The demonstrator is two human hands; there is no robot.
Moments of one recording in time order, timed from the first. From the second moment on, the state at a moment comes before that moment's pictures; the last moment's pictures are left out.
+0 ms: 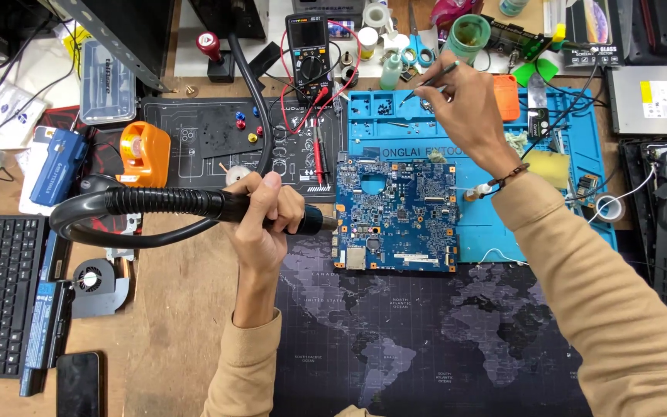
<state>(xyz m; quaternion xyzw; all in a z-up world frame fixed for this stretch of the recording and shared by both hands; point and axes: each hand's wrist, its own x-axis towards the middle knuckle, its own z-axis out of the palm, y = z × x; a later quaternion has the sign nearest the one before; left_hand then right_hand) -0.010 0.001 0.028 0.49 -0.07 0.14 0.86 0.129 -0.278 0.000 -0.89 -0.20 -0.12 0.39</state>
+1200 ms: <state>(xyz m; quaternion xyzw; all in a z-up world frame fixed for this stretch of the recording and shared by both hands) 0.013 -0.017 -0.001 0.46 -0.15 0.17 0.86 0.134 -0.309 -0.015 -0.90 -0.15 -0.01 0.42</state>
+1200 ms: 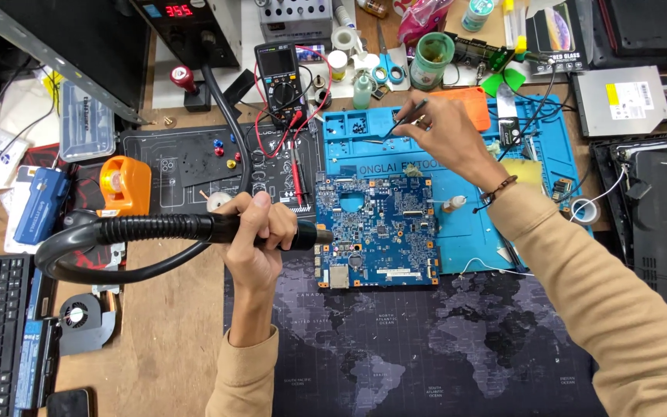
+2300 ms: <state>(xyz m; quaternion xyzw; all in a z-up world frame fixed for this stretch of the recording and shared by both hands) 0.001 -0.019 0.025 0.50 -0.07 0.12 0.86 0.148 -0.329 -0.002 -0.92 -0.14 -0.06 0.37</state>
